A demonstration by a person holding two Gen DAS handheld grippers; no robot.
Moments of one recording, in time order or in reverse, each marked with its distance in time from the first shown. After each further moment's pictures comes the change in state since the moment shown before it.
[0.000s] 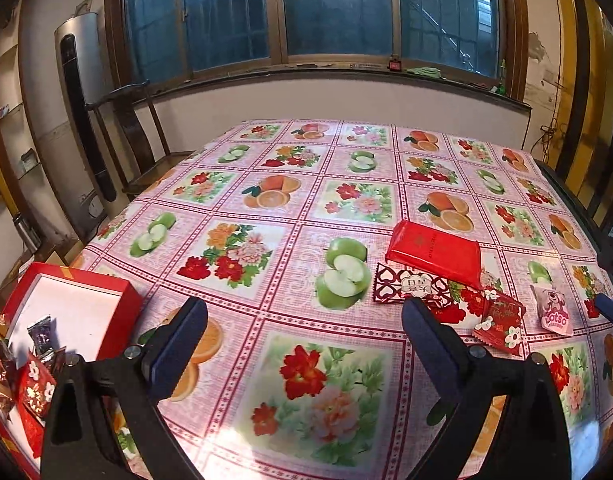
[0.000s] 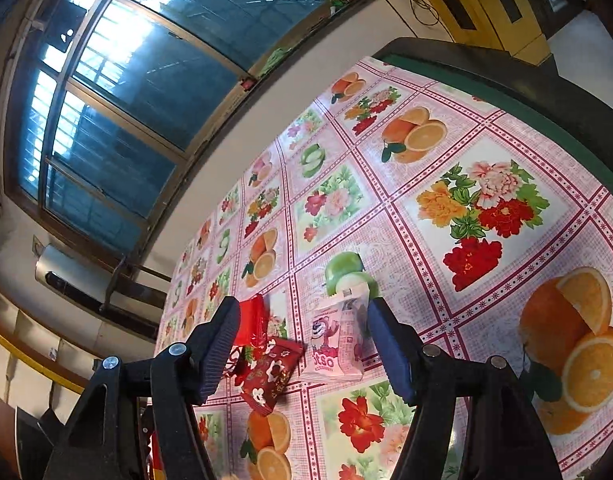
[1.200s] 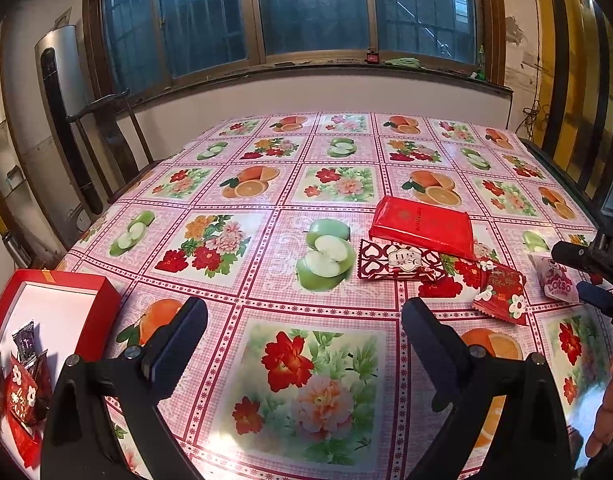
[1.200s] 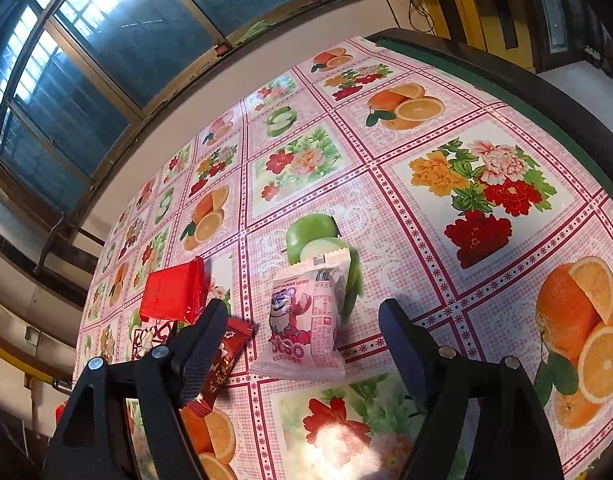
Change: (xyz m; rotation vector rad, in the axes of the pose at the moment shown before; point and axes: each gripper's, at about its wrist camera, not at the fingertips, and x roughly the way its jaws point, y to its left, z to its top) left arm 0.007 -0.008 -0.016 0.062 -0.011 -0.041; right arm 0.049 0.013 -0.027 -0.123 0.048 -0.248
